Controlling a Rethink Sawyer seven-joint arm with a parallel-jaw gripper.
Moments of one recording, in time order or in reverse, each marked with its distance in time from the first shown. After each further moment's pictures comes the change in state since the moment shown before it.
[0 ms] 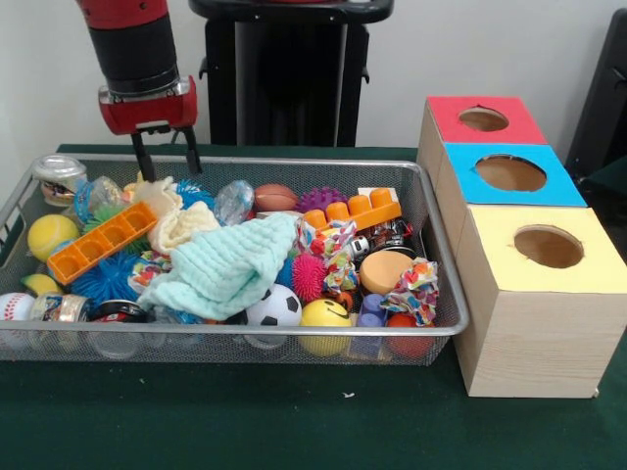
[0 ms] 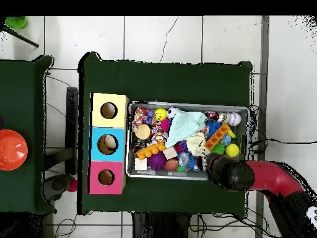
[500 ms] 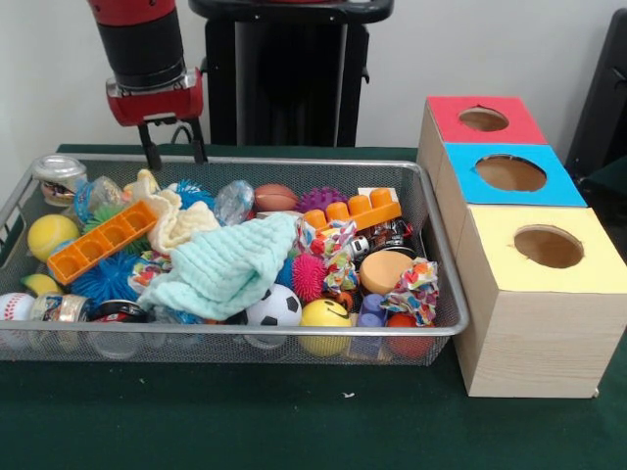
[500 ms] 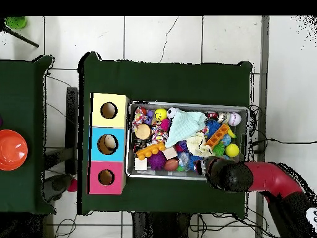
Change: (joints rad) arm 0.009 -0.016 -0.008 0.011 -0.003 0.059 0.000
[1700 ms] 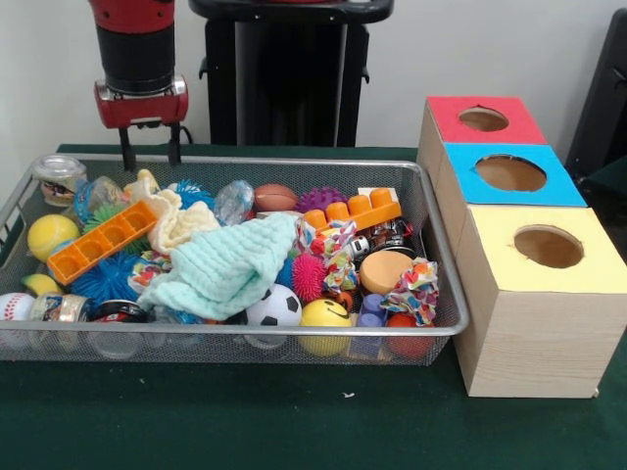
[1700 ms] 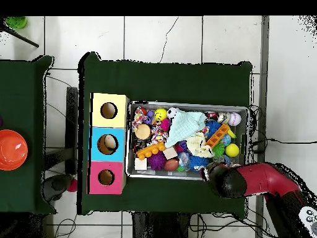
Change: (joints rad) arm 0.025 0.000 -0.019 -0.001 -0.241 0.005 0.000
